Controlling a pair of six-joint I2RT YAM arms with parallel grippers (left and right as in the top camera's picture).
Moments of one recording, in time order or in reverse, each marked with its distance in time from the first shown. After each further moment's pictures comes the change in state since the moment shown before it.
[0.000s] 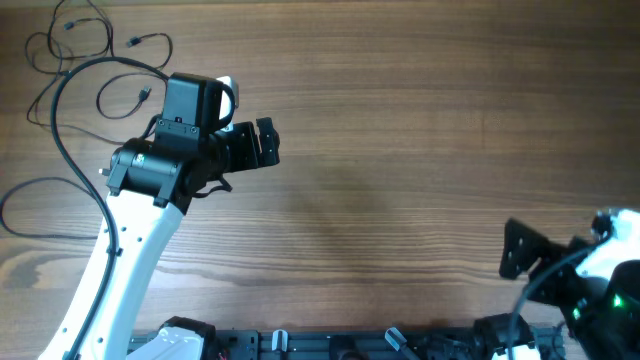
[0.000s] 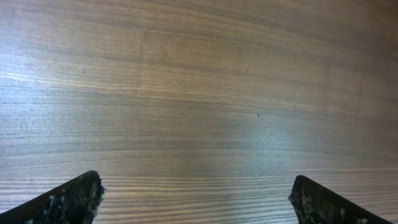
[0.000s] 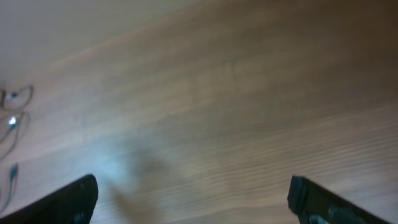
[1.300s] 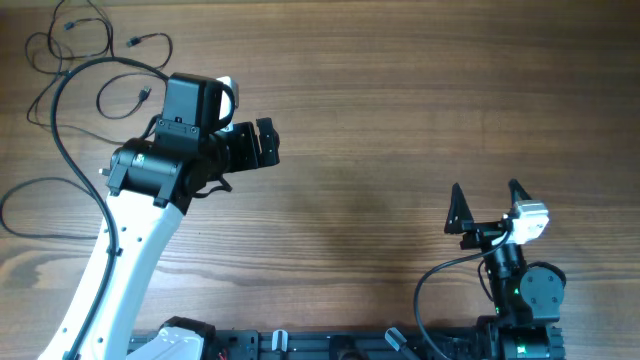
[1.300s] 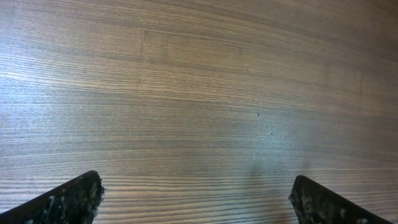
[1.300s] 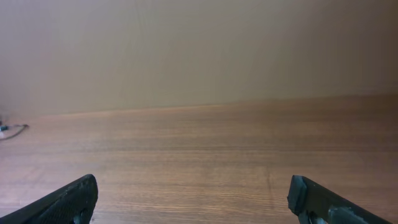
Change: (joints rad) left arm 0.000 0.000 0.000 -0.002 0.000 0.000; right arm -0.146 -0.555 -1.254 1.331 -0.214 -0.306
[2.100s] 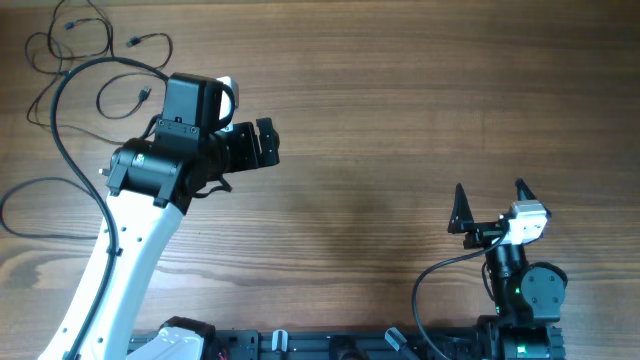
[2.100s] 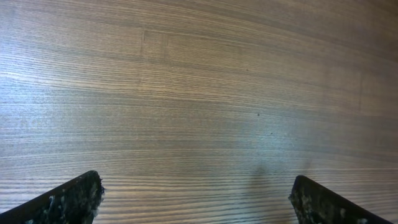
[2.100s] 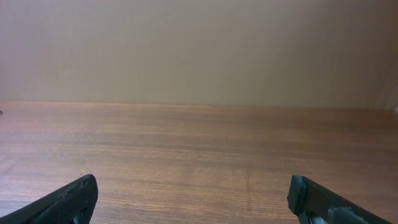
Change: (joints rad) left arm 0.000 0.000 0.000 0.000 0.000 0.000; right arm -0.020 0.000 0.000 -0.002 0.014 -0.090
